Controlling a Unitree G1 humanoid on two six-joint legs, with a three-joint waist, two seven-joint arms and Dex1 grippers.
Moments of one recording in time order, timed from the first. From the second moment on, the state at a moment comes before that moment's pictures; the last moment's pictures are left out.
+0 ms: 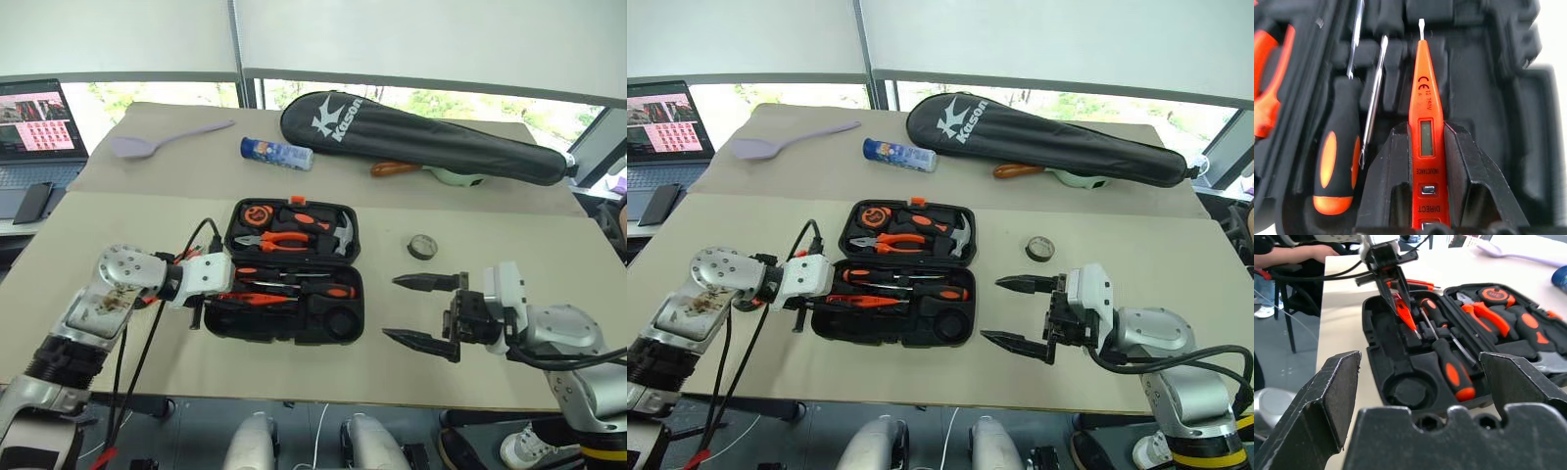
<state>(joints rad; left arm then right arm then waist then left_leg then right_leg) -0.49 0.87 -0.22 0.09 -0.12 0.02 -1.33 -0.02 -0.73 -0.12 -0.42 0.61 0.29 1.11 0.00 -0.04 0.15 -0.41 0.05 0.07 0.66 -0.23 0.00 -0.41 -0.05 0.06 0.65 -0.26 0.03</state>
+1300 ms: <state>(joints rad) -0.51 0.67 -0.07 0.28 -0.29 0.07 -1.36 0.00 -0.73 -0.08 -0.50 0.62 0.37 1.06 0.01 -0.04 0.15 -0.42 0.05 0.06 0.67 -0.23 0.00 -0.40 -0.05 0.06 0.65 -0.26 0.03</state>
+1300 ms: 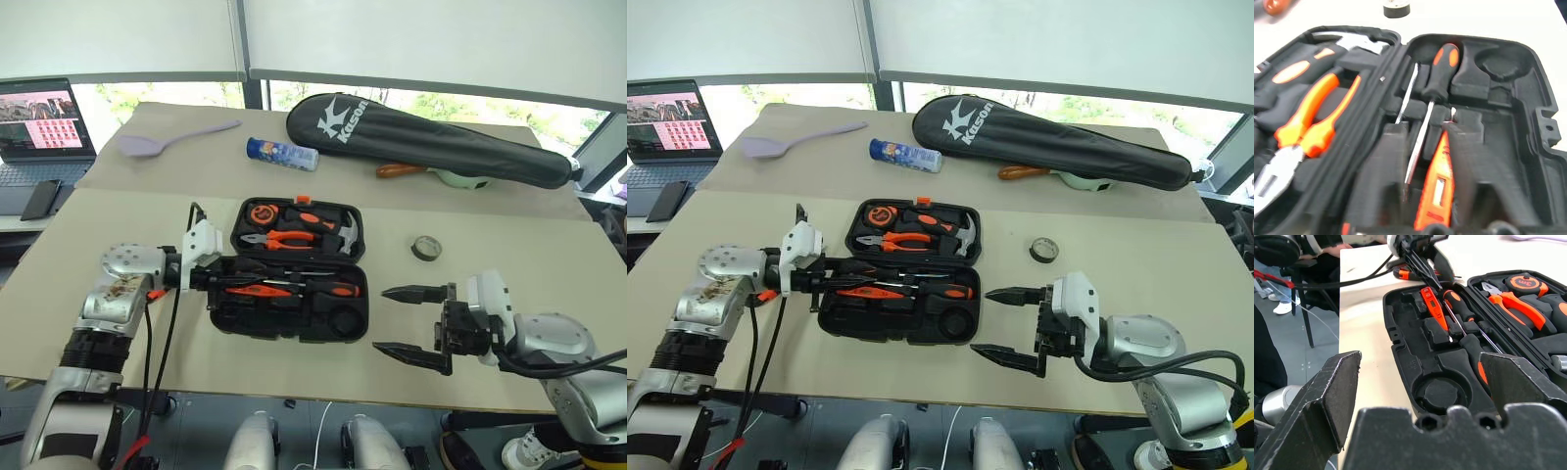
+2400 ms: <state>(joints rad) 0.40 0.54 0.73 -0.05 -0.48 0.16 -0.84 0.01 -0.57 -0.15 -0.32 0.61 0.09 1.12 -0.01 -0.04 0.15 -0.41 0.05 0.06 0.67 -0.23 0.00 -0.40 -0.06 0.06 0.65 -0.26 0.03</state>
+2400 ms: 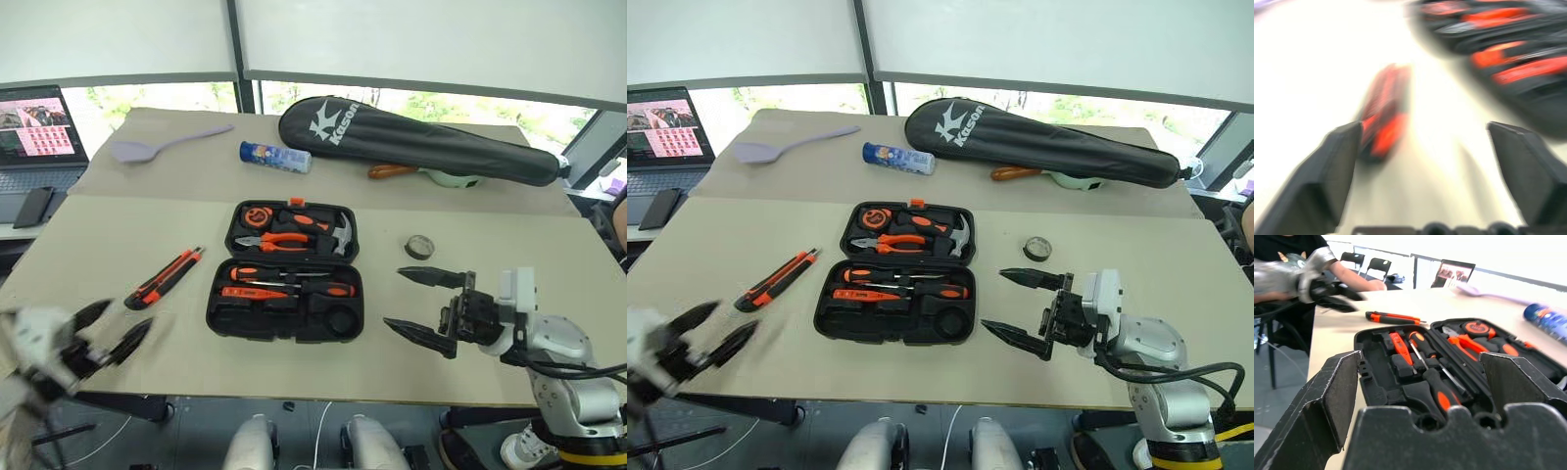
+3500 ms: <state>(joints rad) -0.30 0.87 0.20 0.34 -0.32 0.30 -1.05 -0.03 -0.52 -0.02 -0.39 0.55 0.06 0.98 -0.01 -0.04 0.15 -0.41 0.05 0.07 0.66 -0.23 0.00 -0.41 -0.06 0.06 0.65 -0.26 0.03</state>
